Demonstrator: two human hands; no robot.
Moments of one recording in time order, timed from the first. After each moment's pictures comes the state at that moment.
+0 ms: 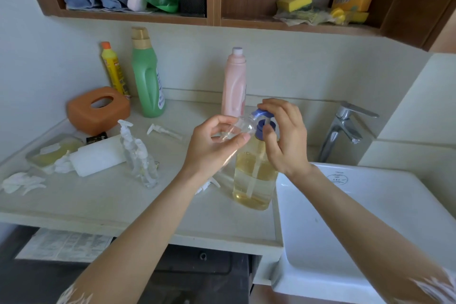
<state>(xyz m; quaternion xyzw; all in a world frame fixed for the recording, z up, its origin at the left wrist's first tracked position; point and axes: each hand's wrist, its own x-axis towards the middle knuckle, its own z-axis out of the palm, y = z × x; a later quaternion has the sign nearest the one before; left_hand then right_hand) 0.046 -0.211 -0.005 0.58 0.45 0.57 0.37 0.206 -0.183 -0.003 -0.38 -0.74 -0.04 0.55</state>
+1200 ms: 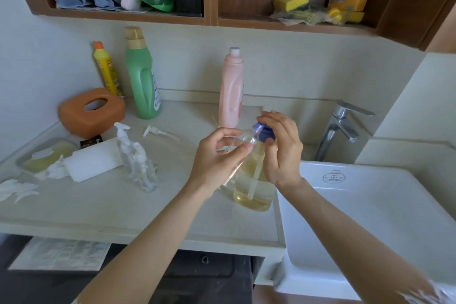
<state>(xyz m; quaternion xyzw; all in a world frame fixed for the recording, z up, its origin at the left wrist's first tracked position) 0.050 -0.216 -0.017 0.53 0.46 0.55 0.45 0.192 -0.186 -0.029 -0.37 -0.70 -0.03 0.61</state>
